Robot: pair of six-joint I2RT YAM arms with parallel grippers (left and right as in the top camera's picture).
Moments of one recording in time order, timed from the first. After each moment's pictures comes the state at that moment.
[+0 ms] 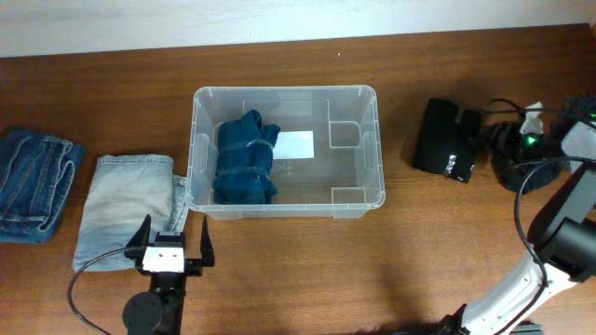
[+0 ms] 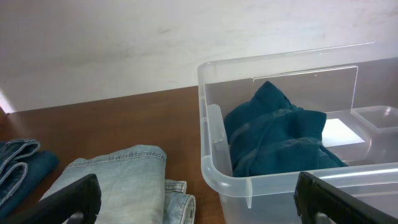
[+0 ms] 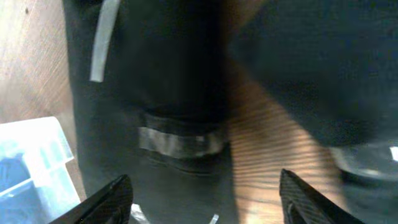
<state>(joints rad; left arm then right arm) -0.06 0.01 0.02 -0.08 -0.01 0.11 -0.60 2.10 1.52 -0.87 -0.60 -0.03</state>
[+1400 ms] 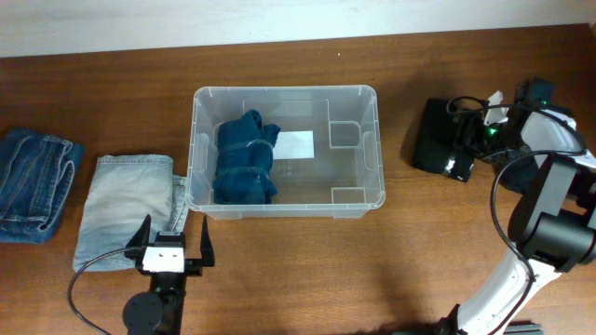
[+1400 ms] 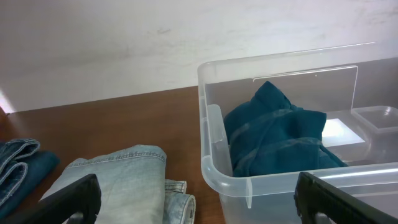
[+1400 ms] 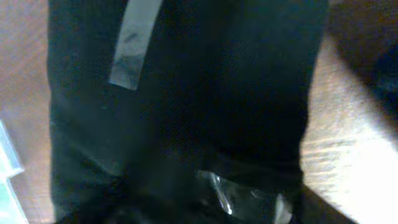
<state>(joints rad) -0.06 0.01 0.02 -0.08 -0.01 0.11 -0.43 2.09 1.49 -0.77 -0.39 0.00</state>
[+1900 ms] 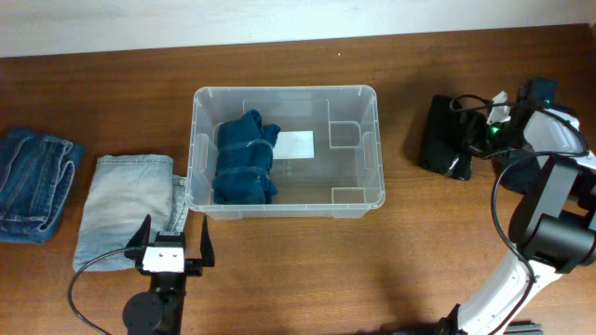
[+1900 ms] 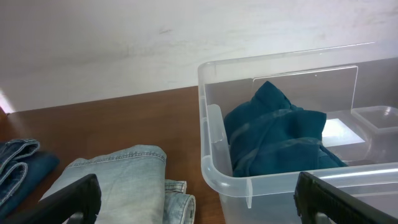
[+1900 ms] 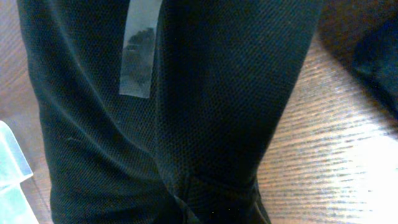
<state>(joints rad) -0.06 0.01 0.02 -0.08 -0.01 0.11 -0.43 2.09 1.50 -0.81 -0.38 0.05</state>
